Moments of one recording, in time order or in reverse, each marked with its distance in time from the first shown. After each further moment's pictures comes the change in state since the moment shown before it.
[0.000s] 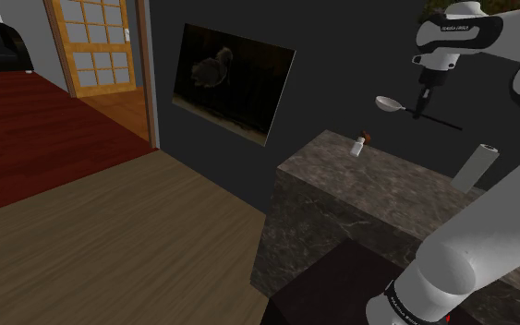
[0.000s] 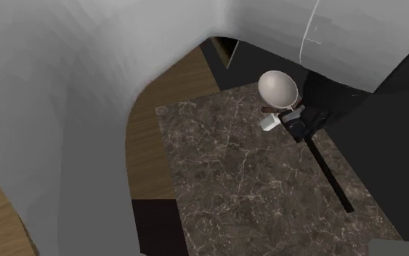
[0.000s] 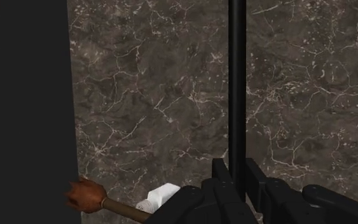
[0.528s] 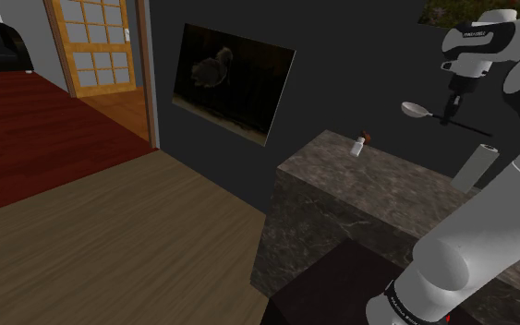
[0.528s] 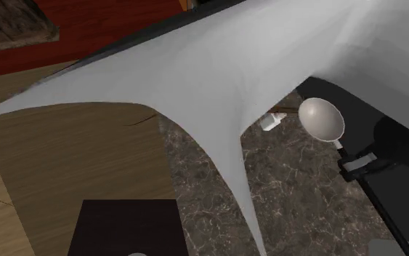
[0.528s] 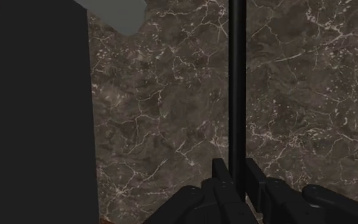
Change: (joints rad) arm -0.083 0.055 -0.130 0.046 0.037 0.033 -0.214
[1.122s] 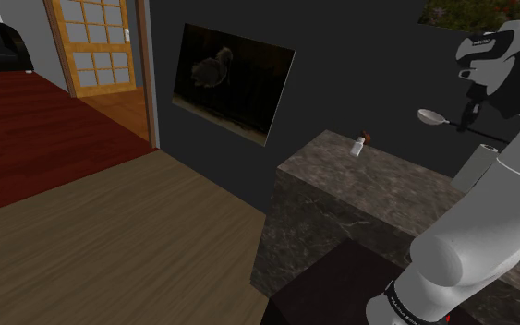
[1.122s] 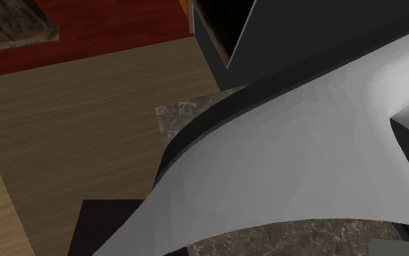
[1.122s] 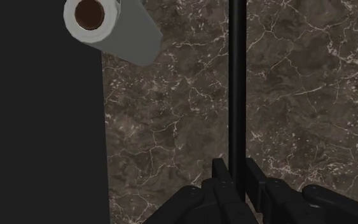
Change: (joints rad) arm -0.080 0.102 -0.095 0.043 0.087 0.051 -0.179
